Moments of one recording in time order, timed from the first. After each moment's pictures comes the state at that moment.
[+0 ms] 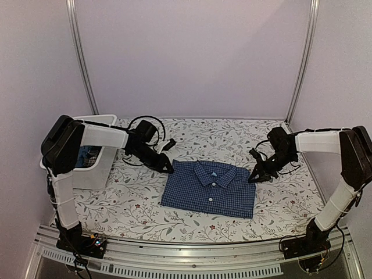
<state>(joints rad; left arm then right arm) -0.53 2.00 1.29 -0.39 0.56 -0.05 0.30 1.66 0.97 -0.66 -0.60 0.14</state>
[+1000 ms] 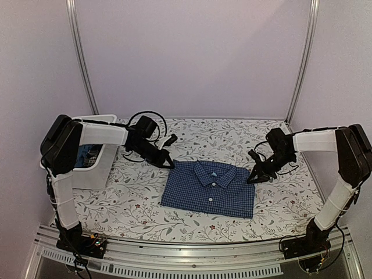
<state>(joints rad) -0.53 1.99 1.33 -0.41 0.58 -0.02 0.30 1.70 0.98 -0.65 -0.61 0.14</state>
